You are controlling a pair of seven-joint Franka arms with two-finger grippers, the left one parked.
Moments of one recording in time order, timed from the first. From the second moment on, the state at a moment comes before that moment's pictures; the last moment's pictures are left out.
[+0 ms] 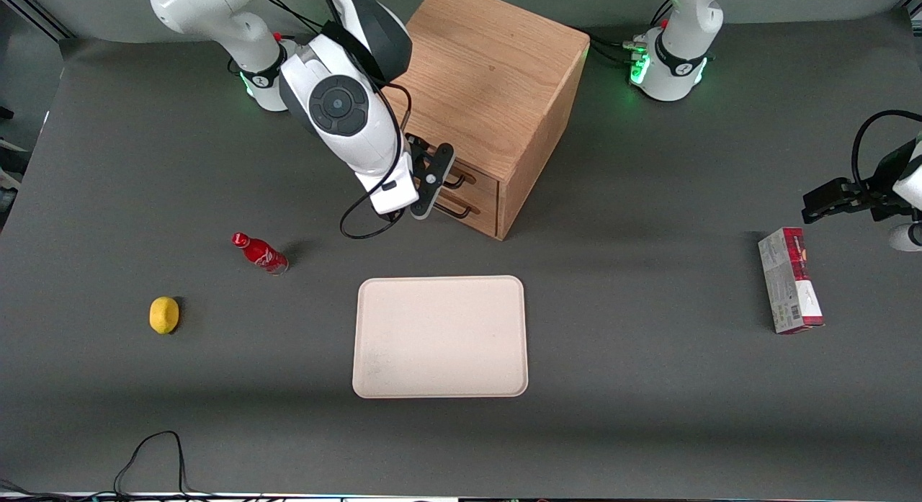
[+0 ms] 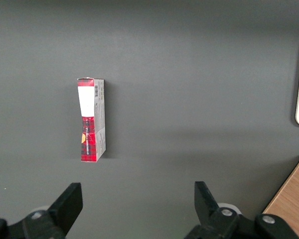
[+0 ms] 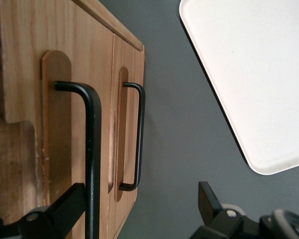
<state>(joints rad) 0.67 0.29 0.00 -1.68 0.17 1.87 -0.50</state>
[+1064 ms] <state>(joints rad) 0.67 0.31 0.00 -1.71 0.18 1.90 -0.52</state>
